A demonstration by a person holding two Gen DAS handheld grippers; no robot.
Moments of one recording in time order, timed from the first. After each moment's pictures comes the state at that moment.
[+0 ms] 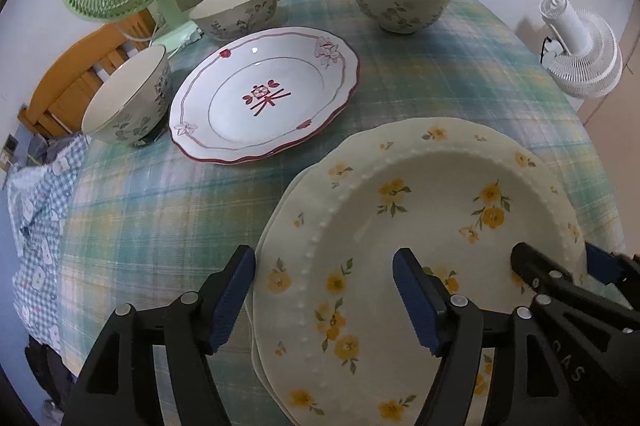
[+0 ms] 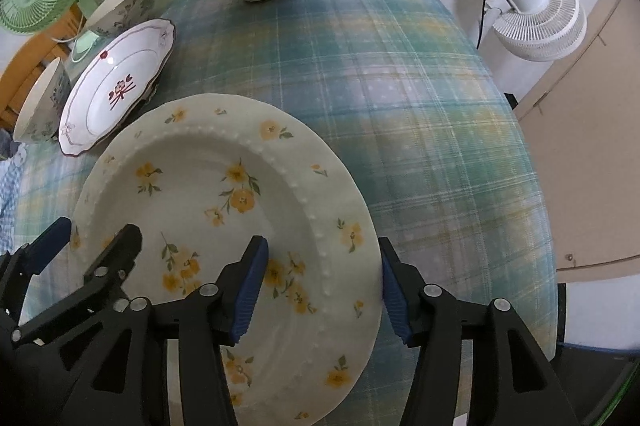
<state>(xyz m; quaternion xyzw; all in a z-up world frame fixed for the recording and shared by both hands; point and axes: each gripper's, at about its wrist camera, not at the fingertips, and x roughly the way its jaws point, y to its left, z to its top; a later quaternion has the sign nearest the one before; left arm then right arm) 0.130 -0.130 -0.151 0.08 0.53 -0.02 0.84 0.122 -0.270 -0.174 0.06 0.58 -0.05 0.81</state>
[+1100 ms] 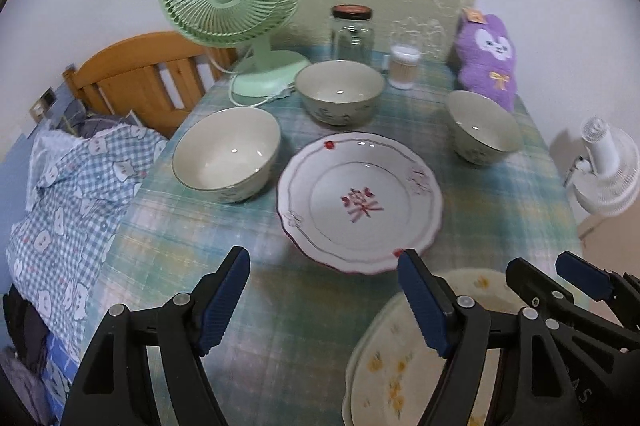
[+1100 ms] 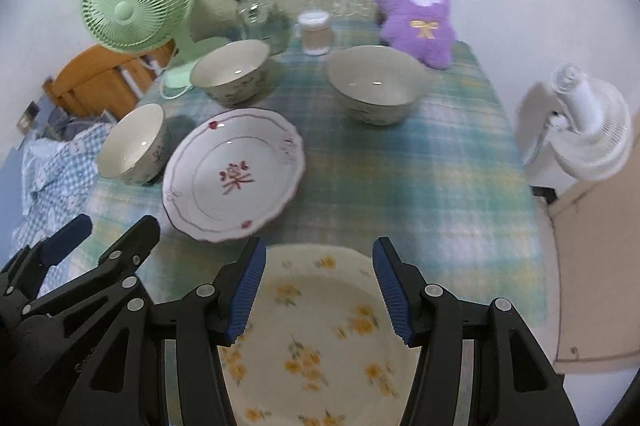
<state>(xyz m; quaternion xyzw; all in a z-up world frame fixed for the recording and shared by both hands) 0.165 -0.061 -0.076 -0.02 0.46 0.06 0.89 0.180 -0.207 -0.085 0.01 0.50 0.07 0.86</state>
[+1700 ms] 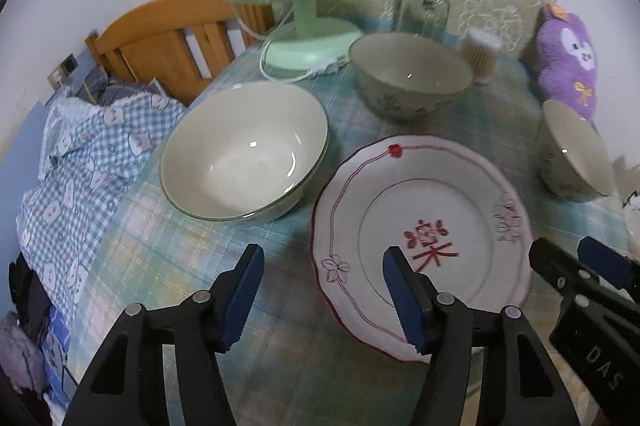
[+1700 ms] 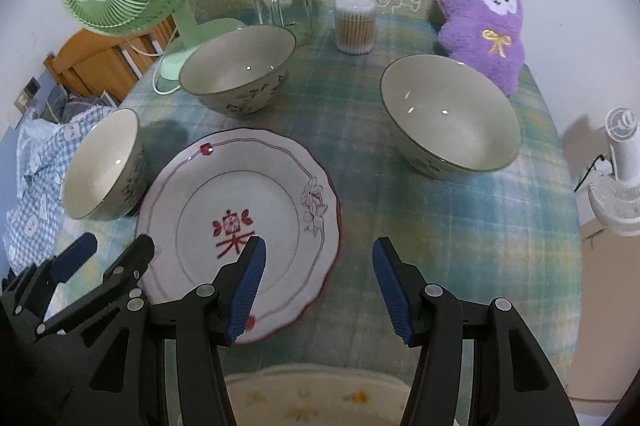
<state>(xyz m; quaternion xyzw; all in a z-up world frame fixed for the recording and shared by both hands) 0.235 -0.029 -0.130 -0.04 0.49 0.14 0.86 0.275 -0.168 -0.131 -0.02 0.52 0.10 0.85</state>
